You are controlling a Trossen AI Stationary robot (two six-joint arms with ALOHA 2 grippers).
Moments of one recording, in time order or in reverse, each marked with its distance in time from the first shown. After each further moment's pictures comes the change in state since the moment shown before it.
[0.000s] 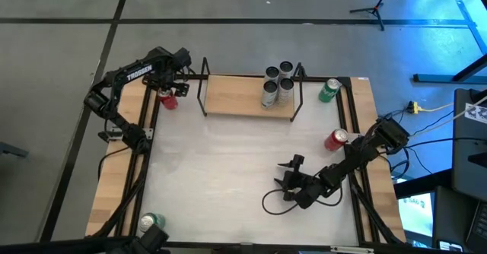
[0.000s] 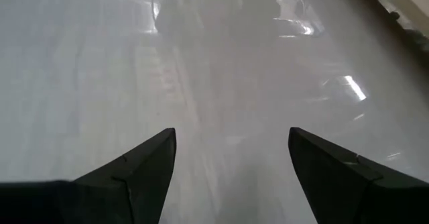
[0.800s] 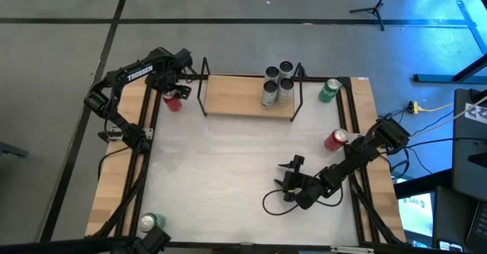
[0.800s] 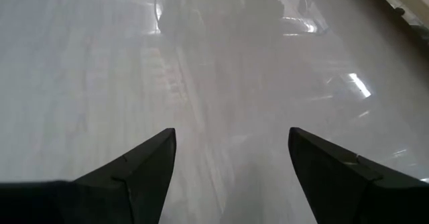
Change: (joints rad) left arm -0.017 0.004 0.002 0.003 0.082 0.117; right arm 0.005 0.000 0.000 -0.003 -0.006 0.024
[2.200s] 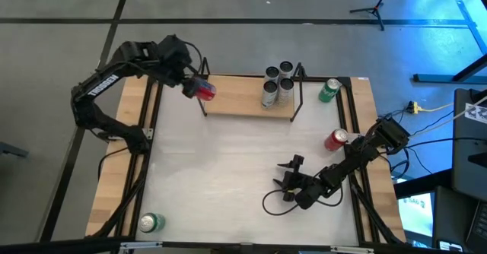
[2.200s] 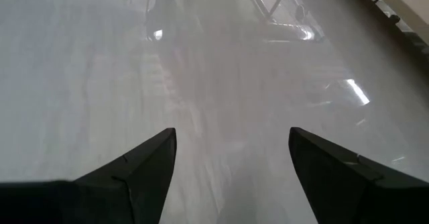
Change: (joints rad) left arm -0.449 -0.192 0.579 -0.144 0.121 -0.066; right arm -0.002 -0.001 0.000 0.031 0.019 -0.028
